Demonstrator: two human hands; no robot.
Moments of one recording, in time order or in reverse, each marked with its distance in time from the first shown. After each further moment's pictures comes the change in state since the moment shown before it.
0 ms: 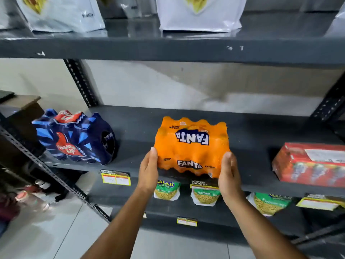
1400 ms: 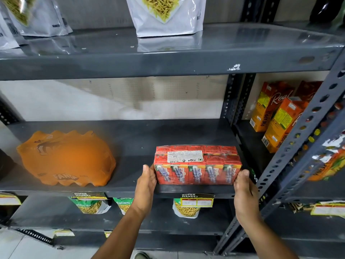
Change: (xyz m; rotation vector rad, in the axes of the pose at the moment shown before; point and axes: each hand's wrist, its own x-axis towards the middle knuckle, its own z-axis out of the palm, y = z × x) left_hand -0.067 -0.017 0.354 -0.120 -0.249 -0.055; right_hand 0.072 0.059 -0.384 0.109 0.213 -0.010
